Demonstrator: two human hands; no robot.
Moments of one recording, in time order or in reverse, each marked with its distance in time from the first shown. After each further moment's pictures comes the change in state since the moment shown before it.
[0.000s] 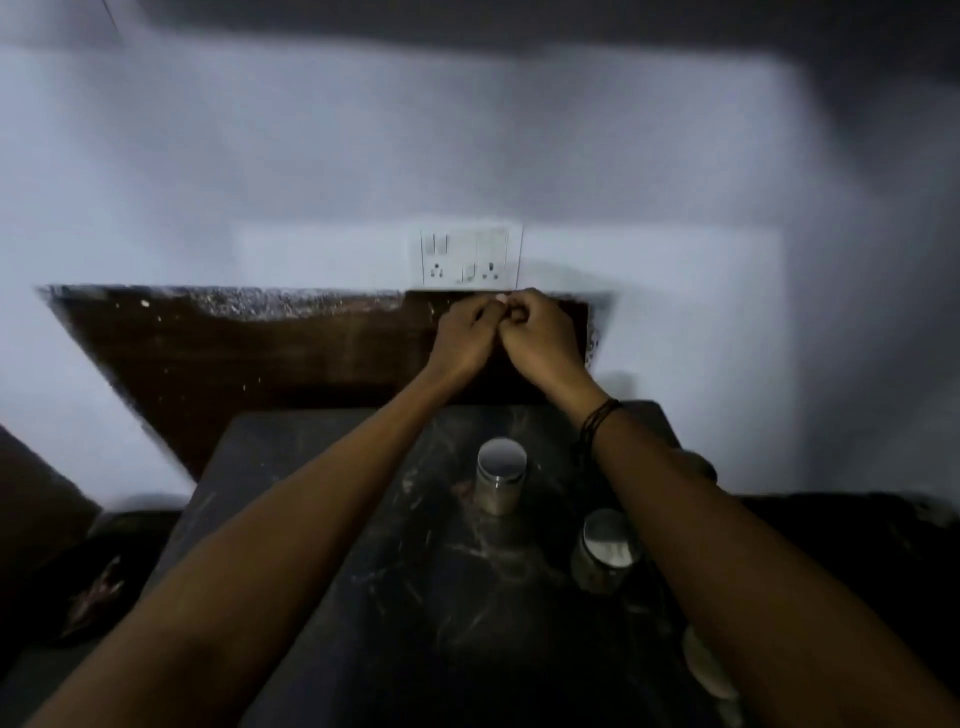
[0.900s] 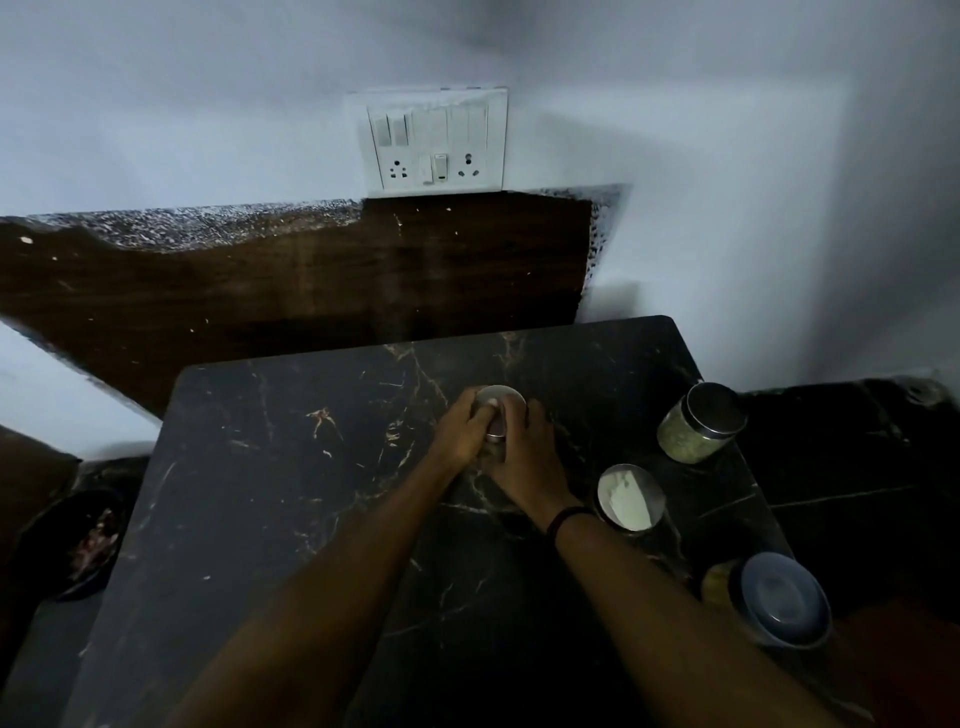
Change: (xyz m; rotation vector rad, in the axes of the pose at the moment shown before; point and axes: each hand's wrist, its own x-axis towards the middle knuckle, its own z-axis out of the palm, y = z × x) left_hand -0.070 -0.207 0.084 -0.043 -0.314 -0.453; right_hand -0.111 0.201 0.118 -0.328 -0.209 0.113
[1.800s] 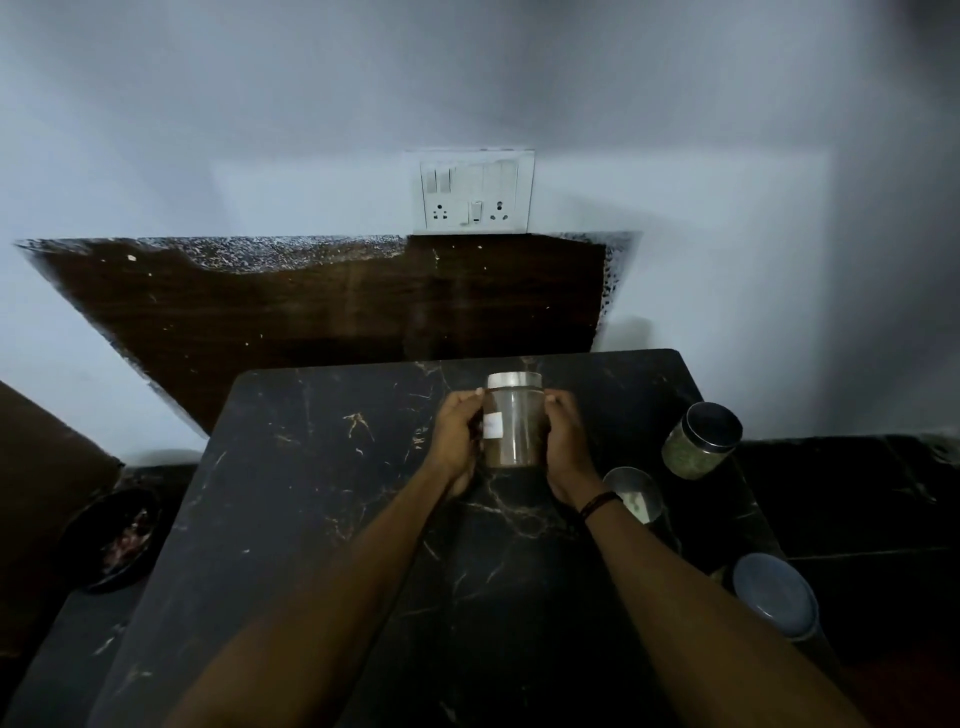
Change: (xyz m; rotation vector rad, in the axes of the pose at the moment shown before) left_hand -0.067 0.037 -0.021 -0.739 0.102 -0.099; right_hand -0.010 -0.031 -0.058 1.025 0.043 0.322
